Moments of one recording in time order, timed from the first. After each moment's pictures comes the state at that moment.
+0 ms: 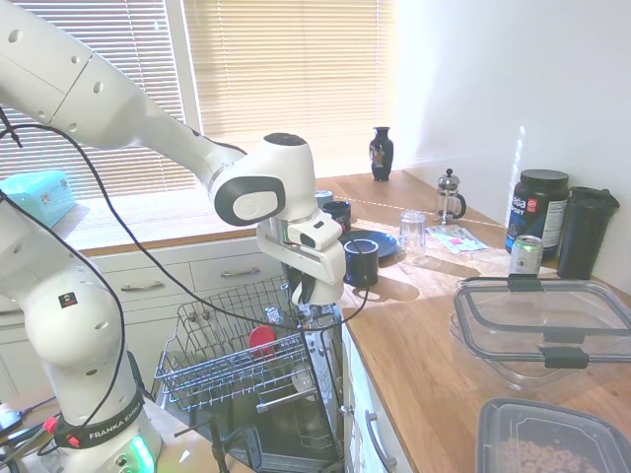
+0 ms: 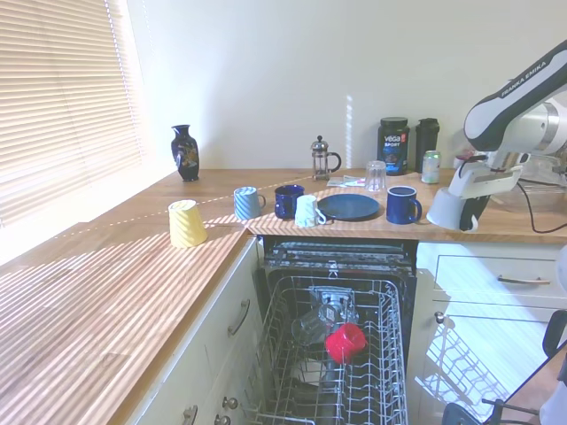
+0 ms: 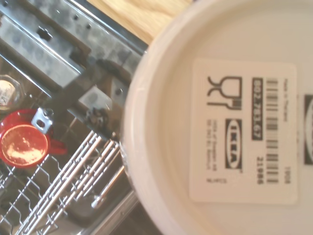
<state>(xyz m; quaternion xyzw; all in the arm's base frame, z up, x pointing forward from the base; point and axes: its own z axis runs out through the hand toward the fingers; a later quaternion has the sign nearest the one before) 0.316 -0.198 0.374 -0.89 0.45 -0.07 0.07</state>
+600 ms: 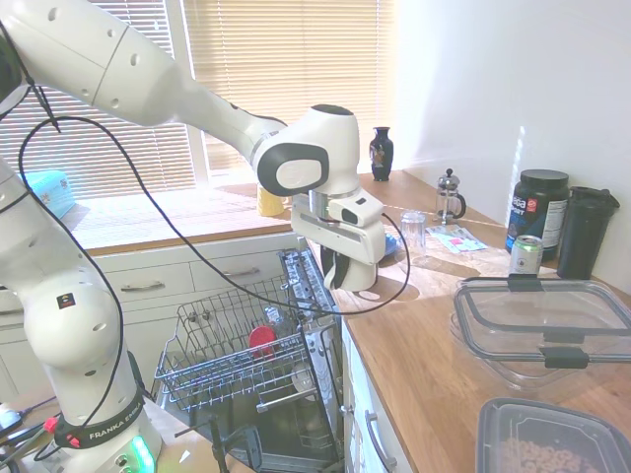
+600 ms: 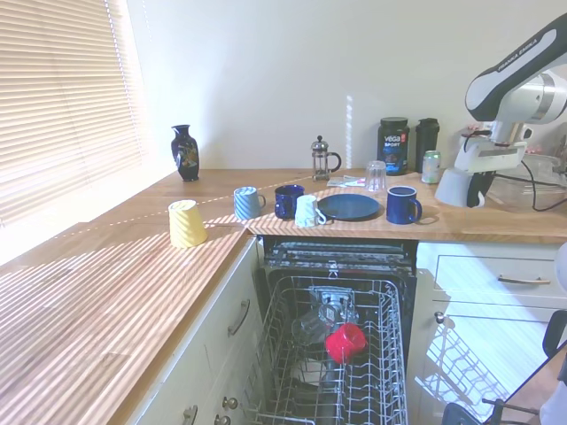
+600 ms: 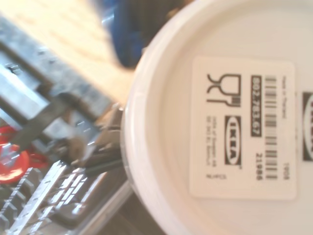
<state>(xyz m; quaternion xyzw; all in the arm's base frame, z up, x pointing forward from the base) 0.361 -0.267 0.412 -0.89 0.46 -0.04 0.05</state>
